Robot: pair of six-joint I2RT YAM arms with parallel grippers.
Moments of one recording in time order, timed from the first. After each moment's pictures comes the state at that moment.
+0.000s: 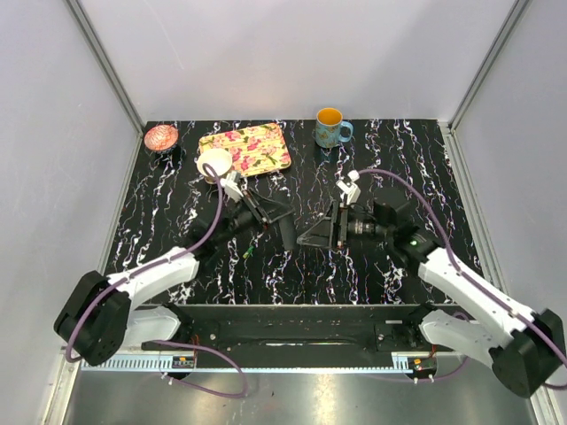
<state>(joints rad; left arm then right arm) -0.64 1.19 0.51 0.66 0.34 -1.33 0.61 1.03 0.73 0.01 -0.74 0.96</state>
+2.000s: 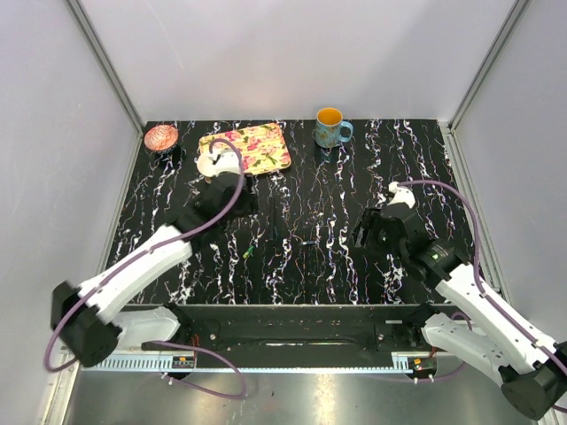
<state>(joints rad) -0.70 1.12 1.01 -0.42 -0.43 -0.51 0.61 0.81 0.77 -0.63 0.22 0.64</state>
